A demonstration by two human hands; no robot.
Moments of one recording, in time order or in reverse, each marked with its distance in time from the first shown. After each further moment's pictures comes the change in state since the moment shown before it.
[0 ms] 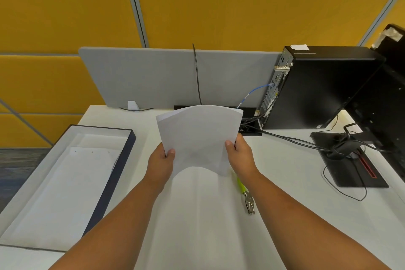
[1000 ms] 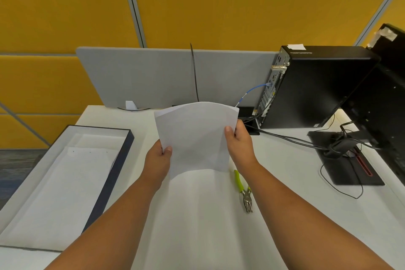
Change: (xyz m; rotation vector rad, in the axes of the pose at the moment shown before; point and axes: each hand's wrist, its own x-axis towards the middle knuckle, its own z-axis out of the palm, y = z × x) left_hand -0.003 0.009 -0.002 -0.023 -0.018 0.050; right_hand 0.001 -0.029 -0.009 0.251 0.052 -0.082
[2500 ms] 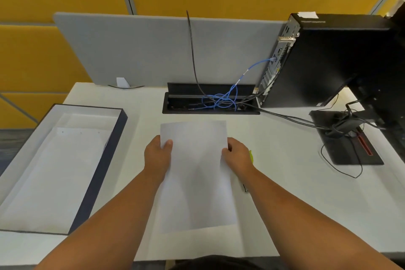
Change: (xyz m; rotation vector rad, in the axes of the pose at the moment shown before) left_hand 0.002 -0.046 0.018 0.079 0.136 -0.198; right_hand -0.029 0.082 -0.001 -0.543 -0.134 0.286
